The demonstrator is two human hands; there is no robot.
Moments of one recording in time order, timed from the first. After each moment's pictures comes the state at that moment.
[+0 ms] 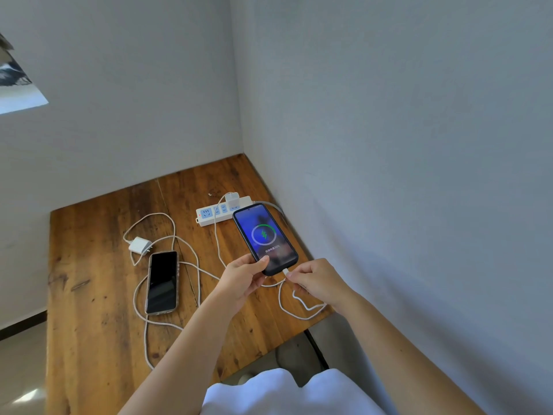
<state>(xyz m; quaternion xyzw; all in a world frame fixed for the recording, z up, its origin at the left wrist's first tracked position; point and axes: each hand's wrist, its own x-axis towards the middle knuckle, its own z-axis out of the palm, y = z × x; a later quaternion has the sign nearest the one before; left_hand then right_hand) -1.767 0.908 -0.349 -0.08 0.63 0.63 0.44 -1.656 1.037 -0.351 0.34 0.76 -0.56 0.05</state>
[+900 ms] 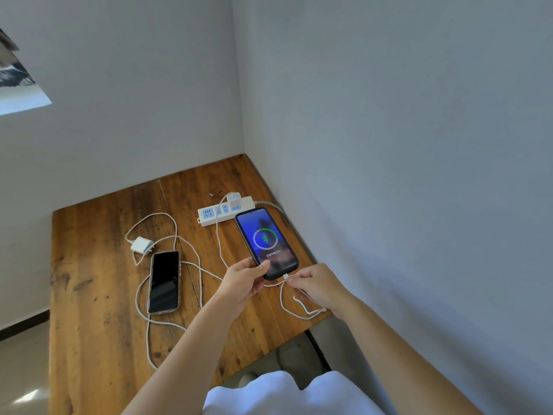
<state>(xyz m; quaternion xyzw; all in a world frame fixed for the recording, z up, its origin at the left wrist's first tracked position) -1.766 0.902 -0.355 -0.07 0.64 0.63 0.44 -1.654 1.032 -0.359 0.33 0.74 -0.58 0.07</state>
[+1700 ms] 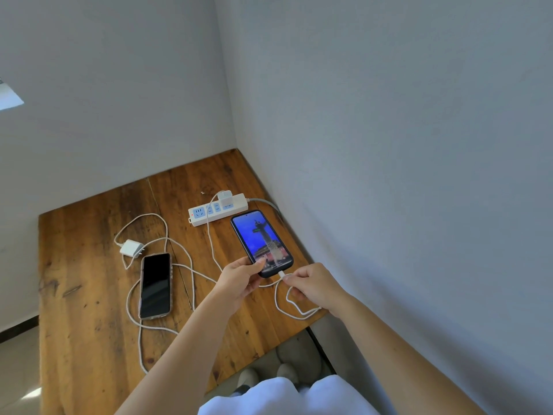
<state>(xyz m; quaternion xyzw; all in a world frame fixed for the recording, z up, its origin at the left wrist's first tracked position) -1.778 0.922 -0.372 -0.10 0.66 0.60 0.45 -1.657 1.050 -0.376 0.36 0.74 -0.56 0.08</state>
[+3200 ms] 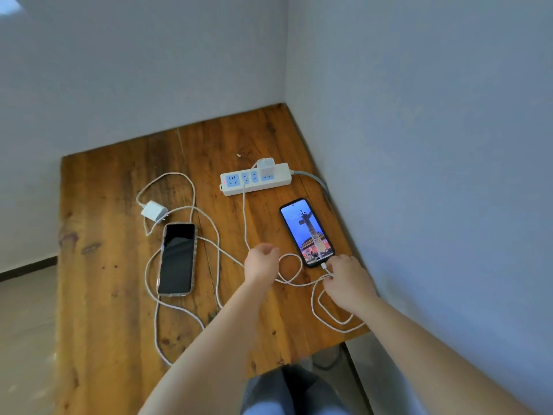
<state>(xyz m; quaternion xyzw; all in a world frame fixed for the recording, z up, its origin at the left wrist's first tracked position) -1.835 0.943 -0.486 -0.13 0.83 0.43 0.32 -1.720 1.066 -0.468 0.31 0.91 -0.25 0.14</state>
